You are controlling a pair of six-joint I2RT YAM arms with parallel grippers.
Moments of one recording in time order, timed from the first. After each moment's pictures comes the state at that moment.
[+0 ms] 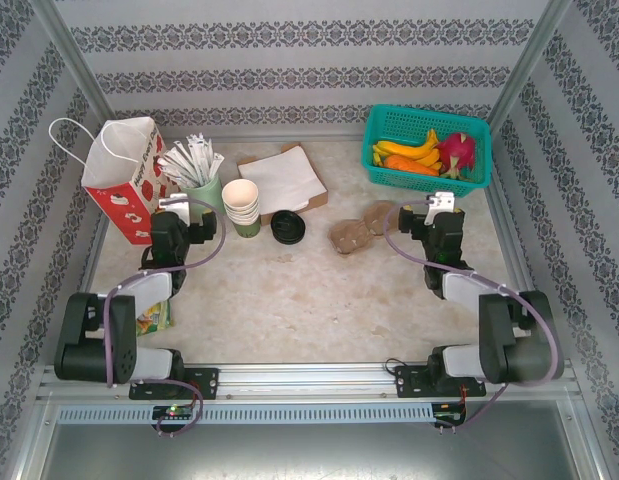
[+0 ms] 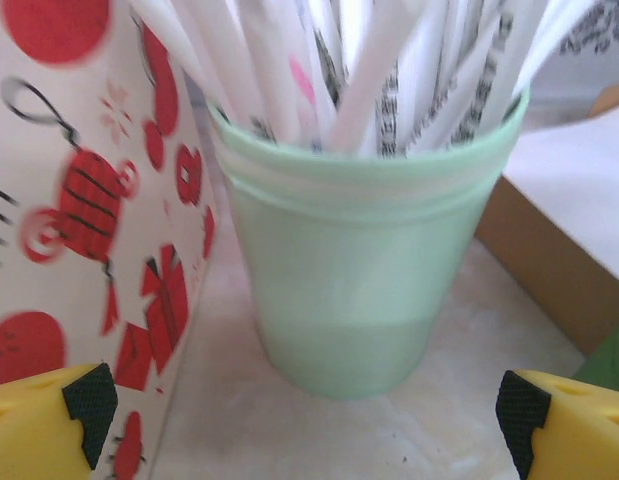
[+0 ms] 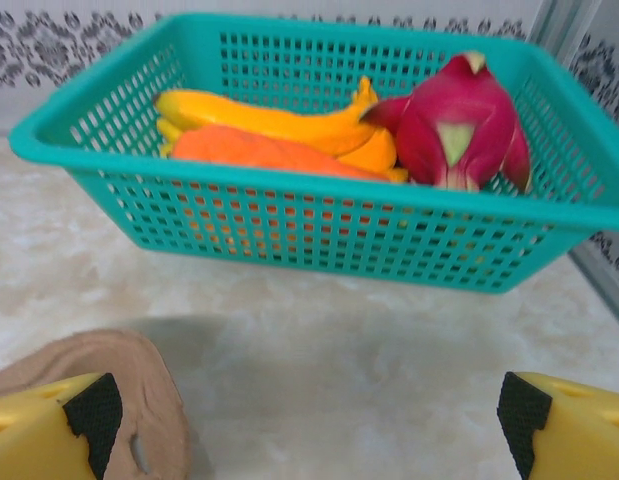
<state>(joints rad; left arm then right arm) 0.00 1.33 0.48 0.50 -0.11 -0.02 0.05 1.32 0.44 0.57 0.14 0.03</state>
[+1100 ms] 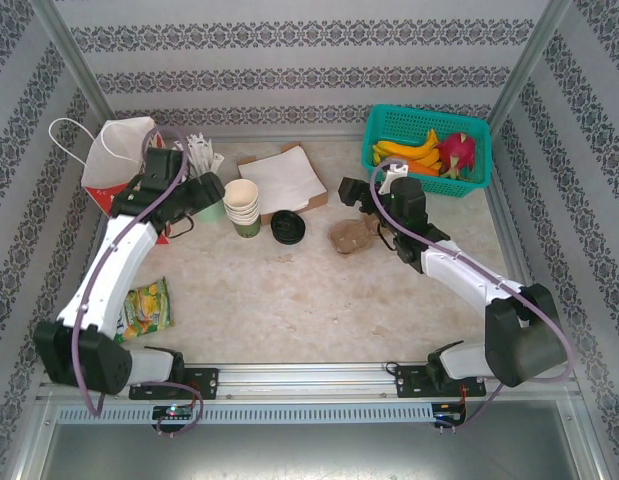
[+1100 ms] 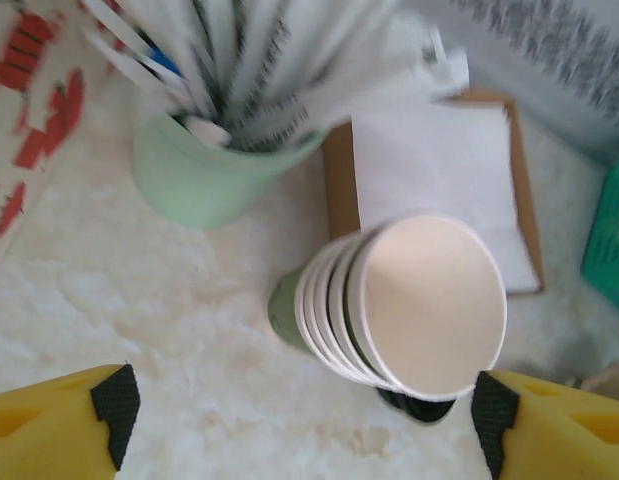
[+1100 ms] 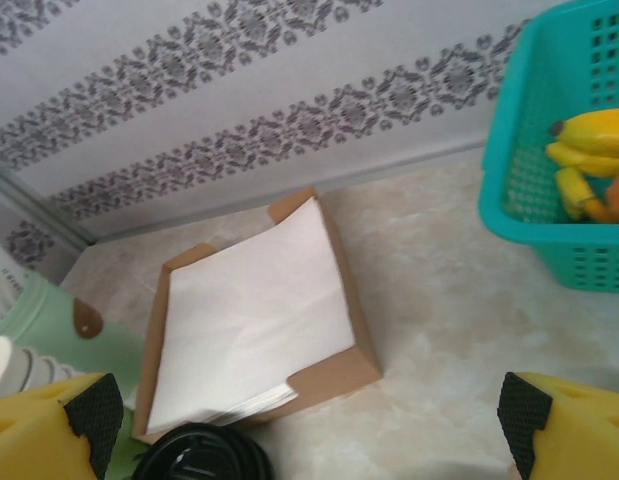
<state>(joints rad) -0.14 1.34 1.34 -0.85 0.02 -0.60 0.38 1.37 0.82 0.26 -0.05 0.50</state>
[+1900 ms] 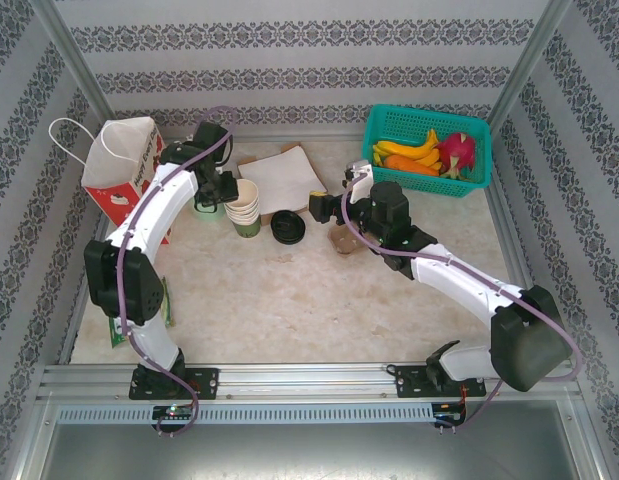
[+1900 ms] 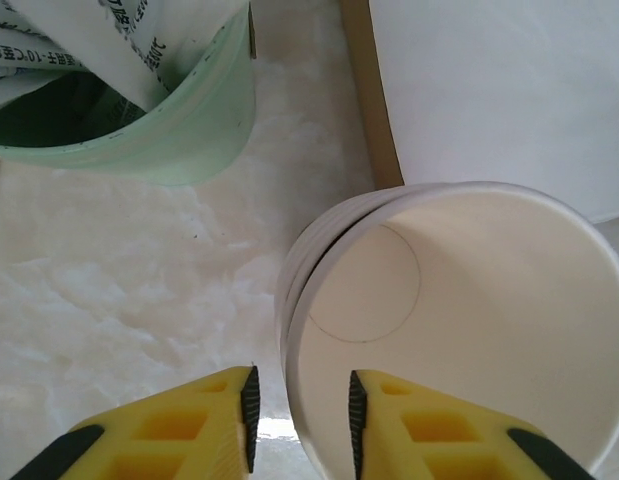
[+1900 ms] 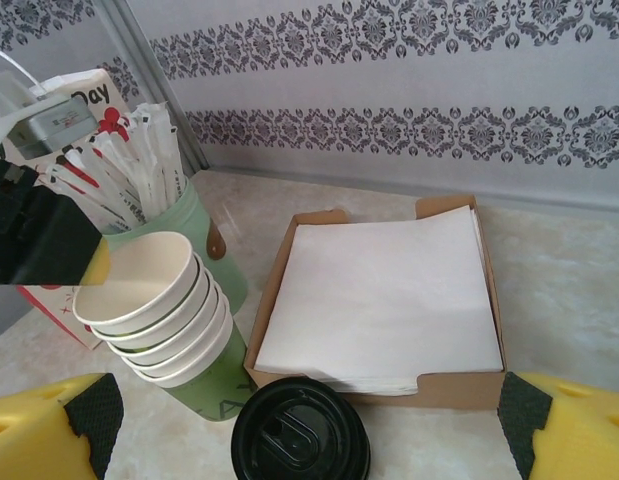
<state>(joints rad) -0.22 1.77 1.70 -1.10 -0.05 -0.47 0.54 1.35 0.86 0.26 -0.13 0.27</state>
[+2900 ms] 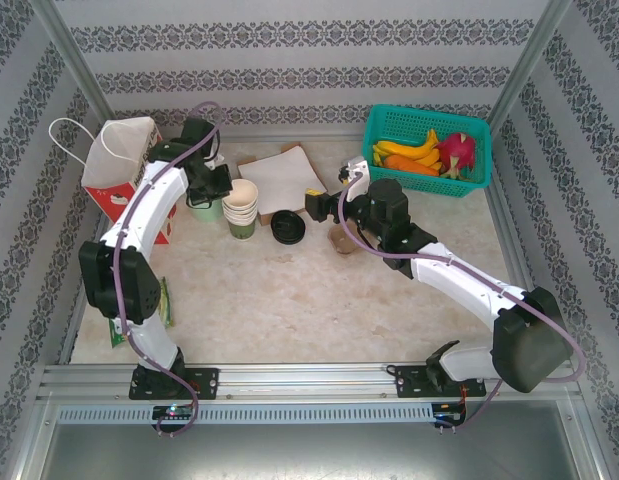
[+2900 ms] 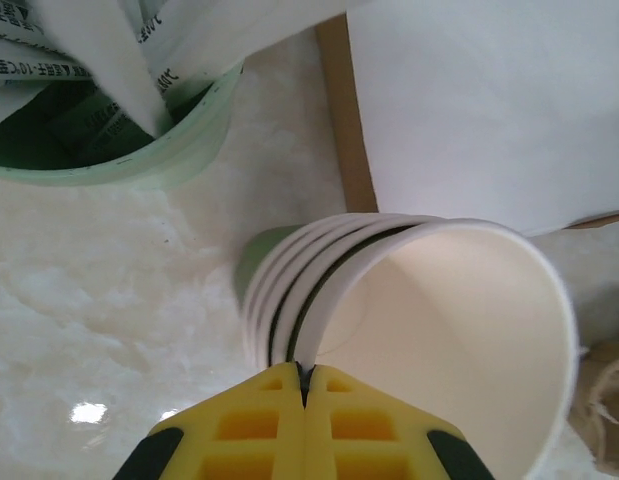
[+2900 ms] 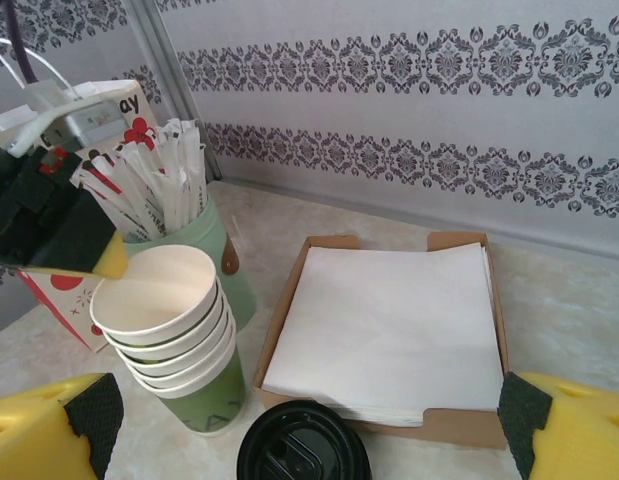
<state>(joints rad) -0.14 1.74 1.69 -1.08 0.09 -0.49 0.57 1.34 0.90 0.26 -0.13 0.21</state>
